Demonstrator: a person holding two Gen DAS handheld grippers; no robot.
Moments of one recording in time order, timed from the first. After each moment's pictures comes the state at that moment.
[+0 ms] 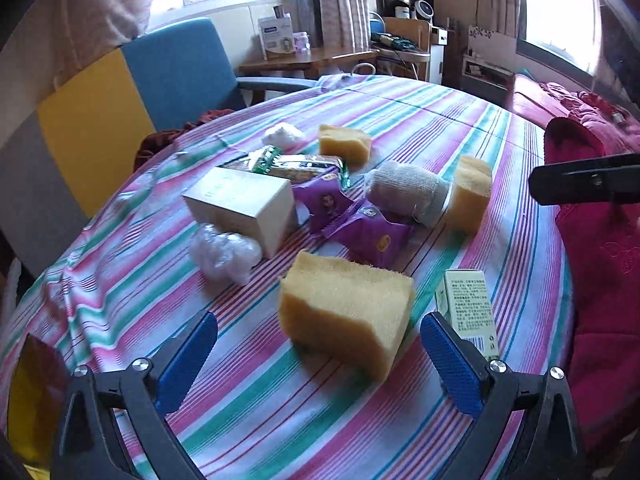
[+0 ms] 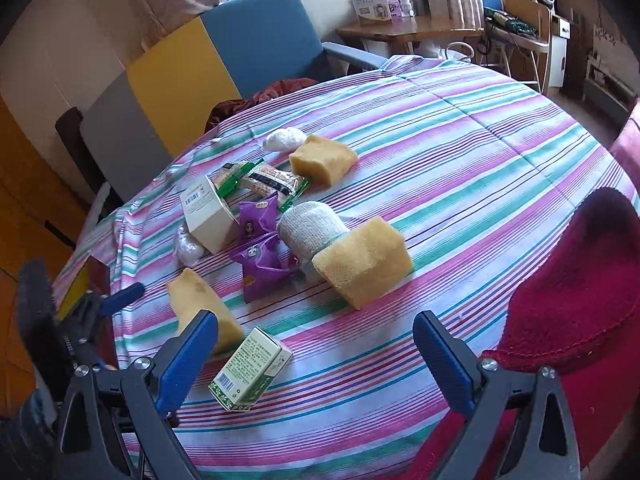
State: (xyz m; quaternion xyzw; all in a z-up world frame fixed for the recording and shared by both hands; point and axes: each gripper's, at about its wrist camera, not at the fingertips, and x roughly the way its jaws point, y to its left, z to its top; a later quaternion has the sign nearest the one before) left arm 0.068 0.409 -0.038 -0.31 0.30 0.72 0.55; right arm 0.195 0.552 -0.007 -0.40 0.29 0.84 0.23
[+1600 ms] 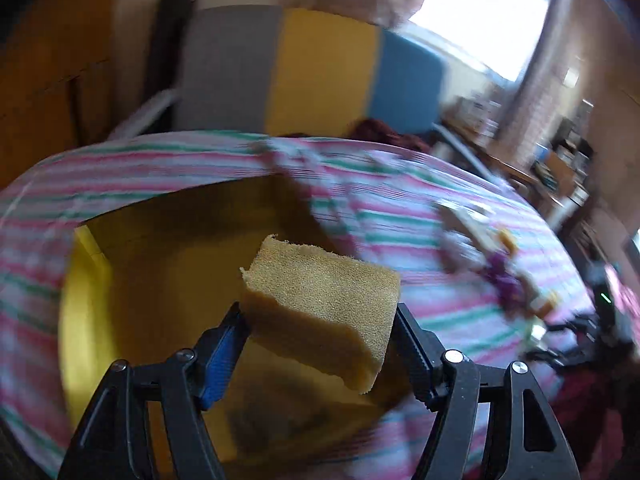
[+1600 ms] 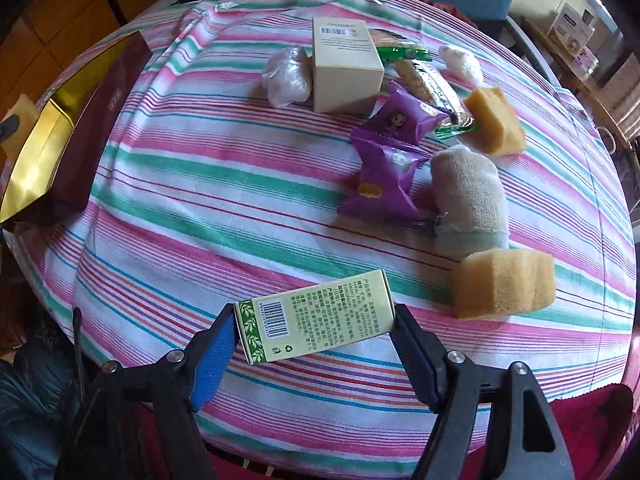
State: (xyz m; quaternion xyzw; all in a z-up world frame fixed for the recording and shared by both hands) left arm -0.069 0.136 0.020 -0.41 0.03 0.86 0.31; right arm 0.105 0.471 -0.059 -0.61 0.03 0.79 0.04
